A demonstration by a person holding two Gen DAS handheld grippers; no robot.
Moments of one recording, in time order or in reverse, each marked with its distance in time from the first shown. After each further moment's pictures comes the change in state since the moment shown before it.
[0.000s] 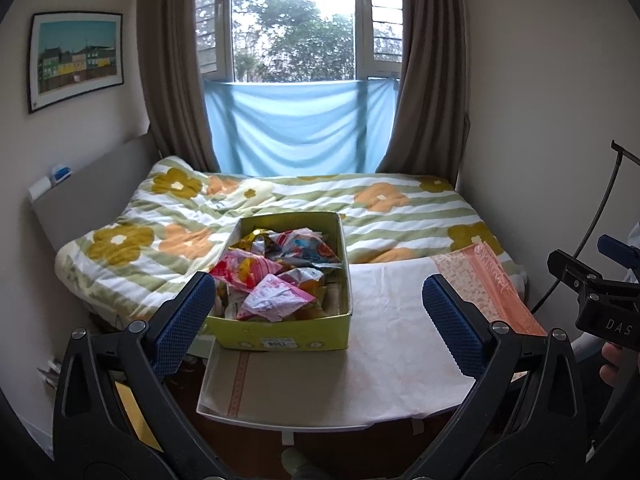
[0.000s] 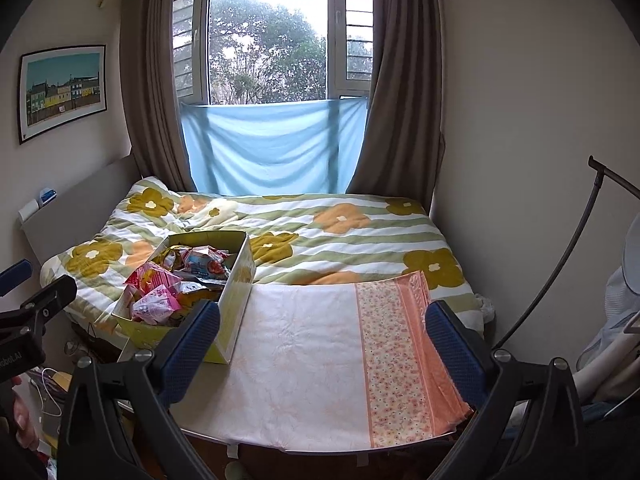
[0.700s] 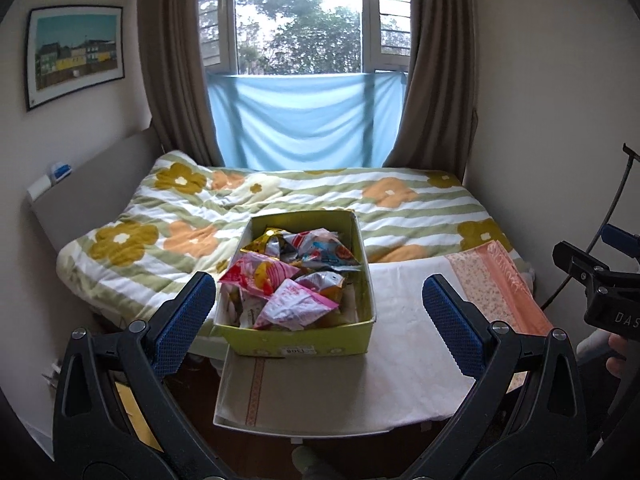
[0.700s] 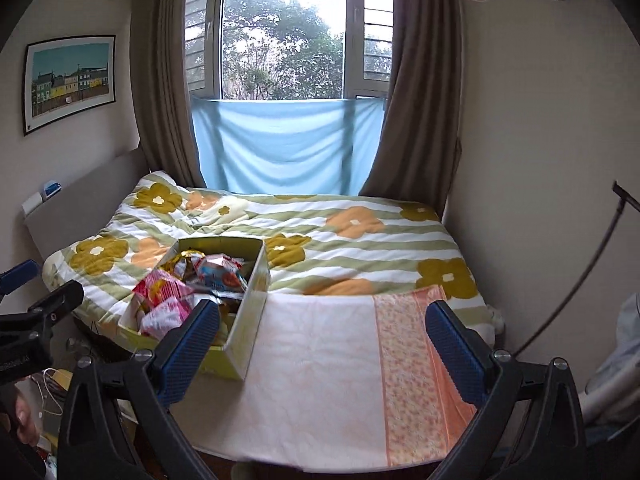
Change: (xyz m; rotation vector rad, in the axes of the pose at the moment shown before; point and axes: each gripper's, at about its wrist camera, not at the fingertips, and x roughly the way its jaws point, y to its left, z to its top) left arm 0.019 0.032 0.011 0.003 0.028 0.003; right arm 0.021 0.023 0.025 -0.040 0.017 0.018
